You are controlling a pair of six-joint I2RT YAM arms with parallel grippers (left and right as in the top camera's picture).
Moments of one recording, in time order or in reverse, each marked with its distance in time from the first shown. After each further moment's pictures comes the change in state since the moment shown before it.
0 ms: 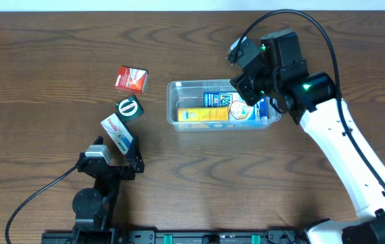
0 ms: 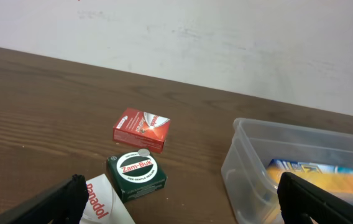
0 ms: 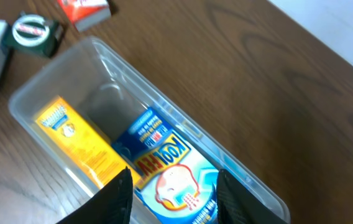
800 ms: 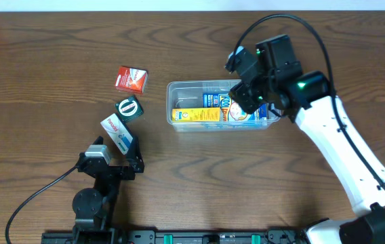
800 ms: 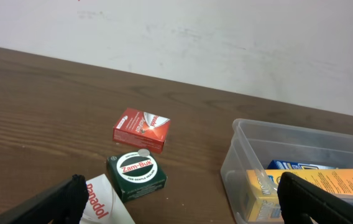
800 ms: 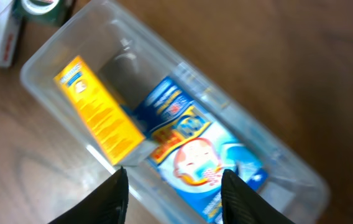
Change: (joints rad) left arm 0.000 0.000 0.000 0.000 0.000 0.000; right arm 0.024 0.036 0.005 -0.113 -0.041 0.045
